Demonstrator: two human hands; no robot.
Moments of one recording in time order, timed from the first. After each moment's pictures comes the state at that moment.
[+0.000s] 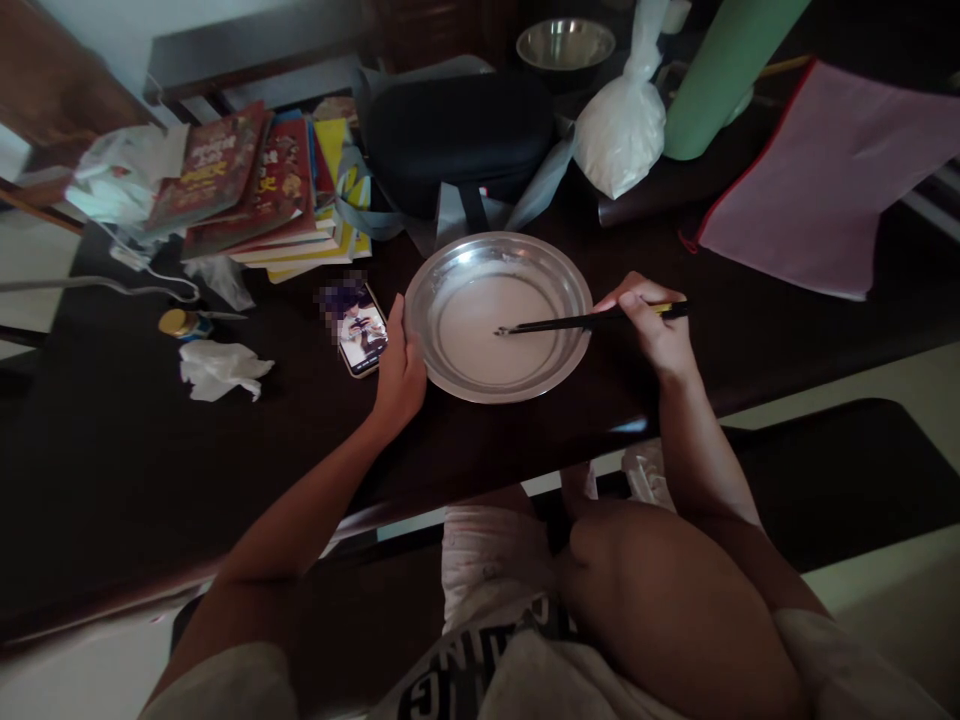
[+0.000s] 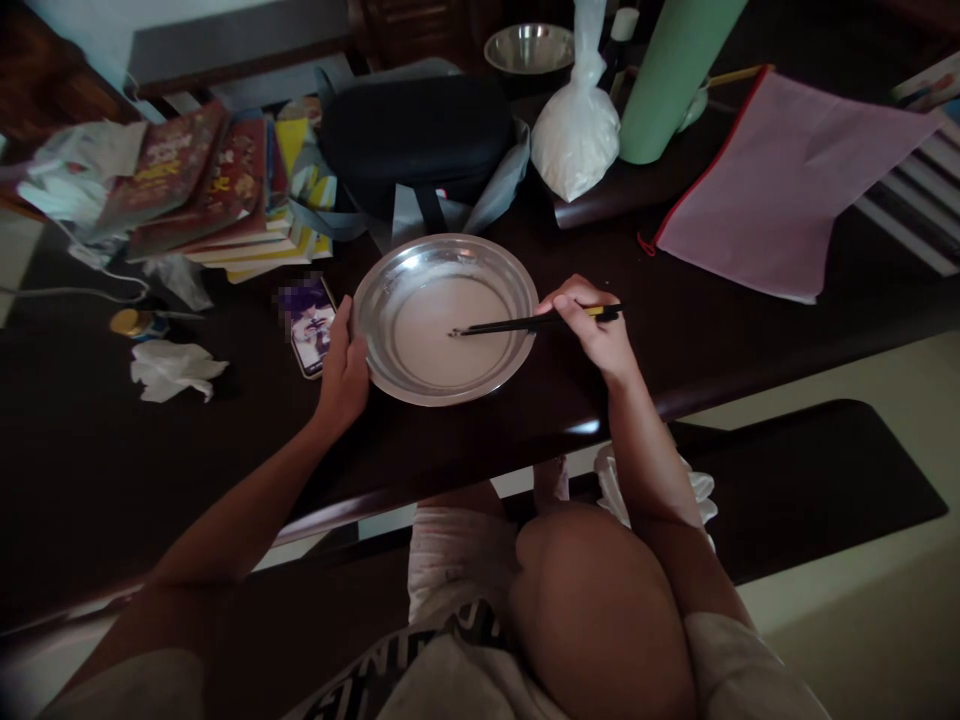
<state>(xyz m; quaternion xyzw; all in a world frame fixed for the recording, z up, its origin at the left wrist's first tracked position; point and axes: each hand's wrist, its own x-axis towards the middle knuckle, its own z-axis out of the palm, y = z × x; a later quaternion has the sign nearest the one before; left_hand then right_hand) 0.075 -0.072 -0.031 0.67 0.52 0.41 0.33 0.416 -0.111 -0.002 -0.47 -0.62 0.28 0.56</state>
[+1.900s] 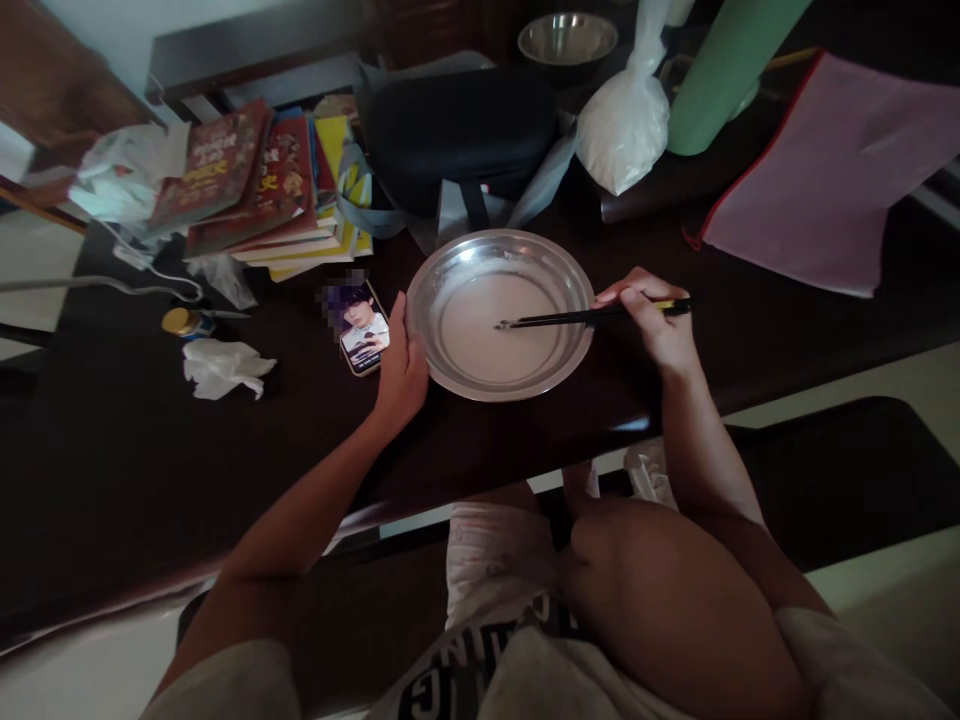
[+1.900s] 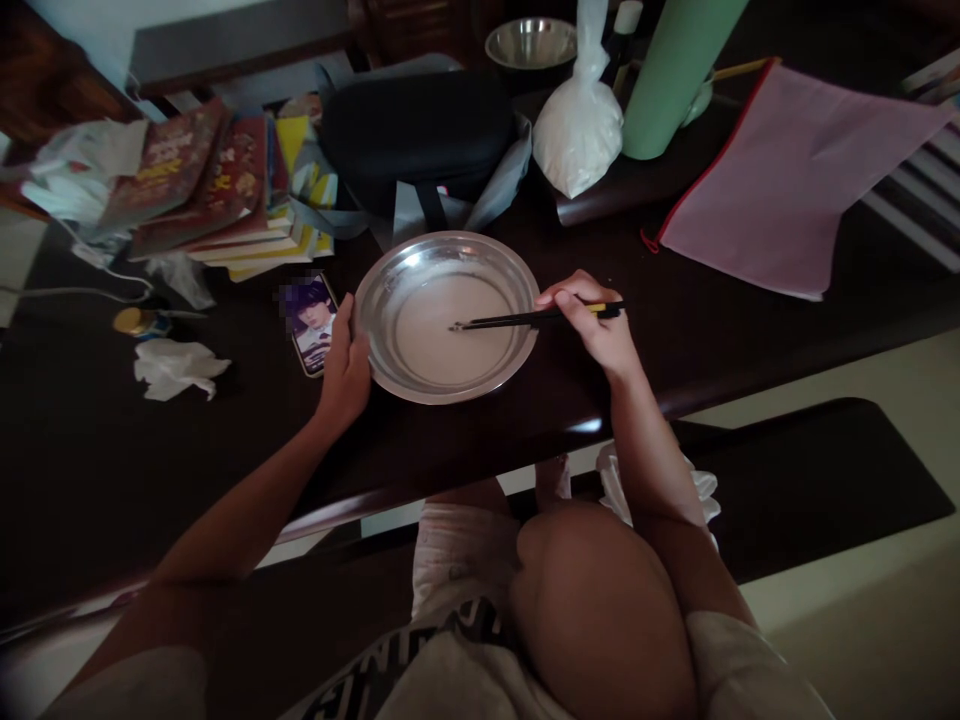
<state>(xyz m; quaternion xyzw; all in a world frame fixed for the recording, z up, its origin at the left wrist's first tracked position) 0.077 -0.073 -0.028 0.67 0.53 0.41 0.33 0.414 -0.112 0.000 -0.50 -0.61 0.27 0.55</state>
